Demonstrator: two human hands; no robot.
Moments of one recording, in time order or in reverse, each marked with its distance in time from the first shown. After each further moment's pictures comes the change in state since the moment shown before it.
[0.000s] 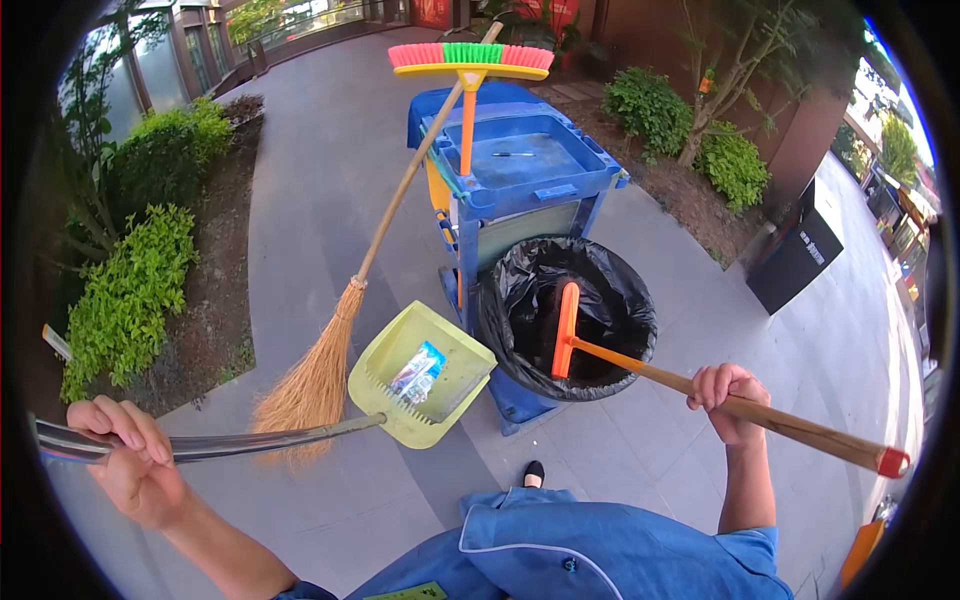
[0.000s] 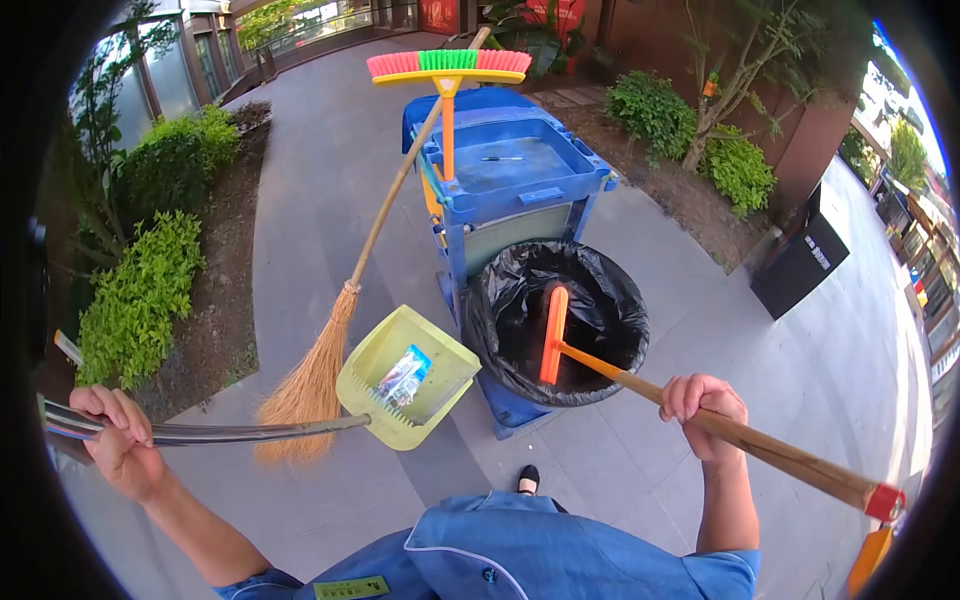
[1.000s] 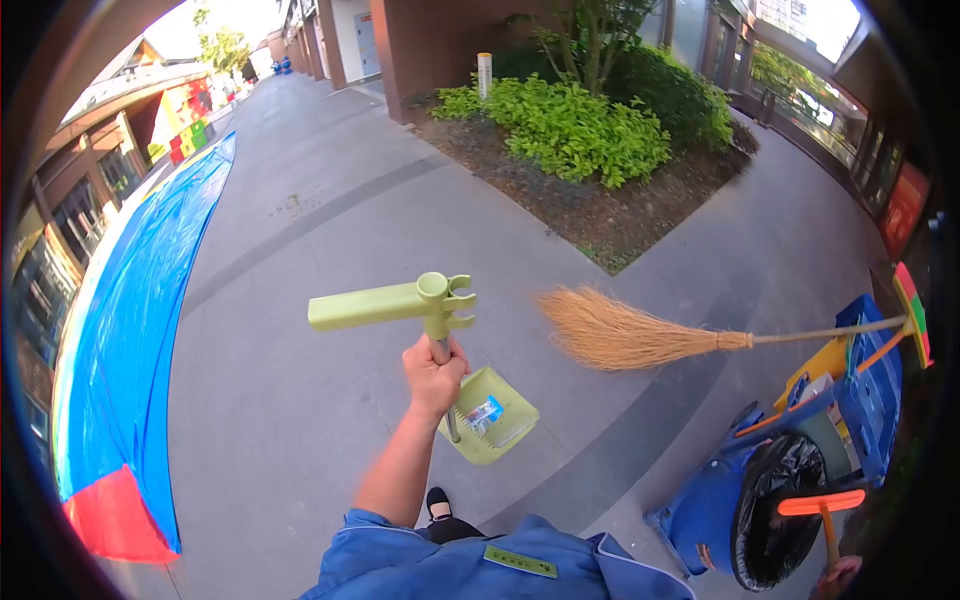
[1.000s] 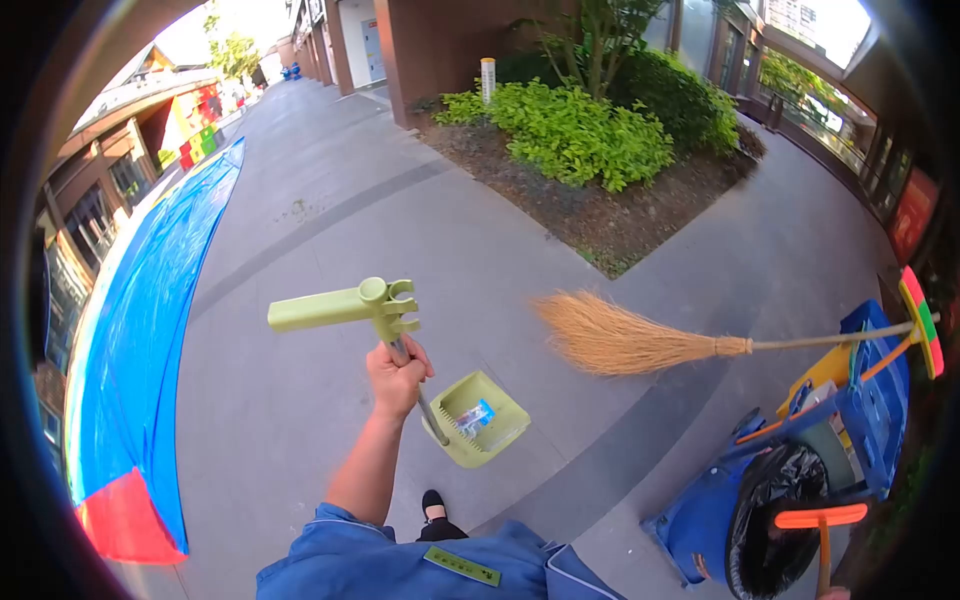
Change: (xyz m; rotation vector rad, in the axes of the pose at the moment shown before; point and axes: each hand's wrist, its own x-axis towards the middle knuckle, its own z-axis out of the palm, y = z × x) left_hand -0.418 0.151 -0.164 0.976 0.868 -0.069; right_hand -0.064 -0.009 0.022 -0.413 -0.744 -0.036
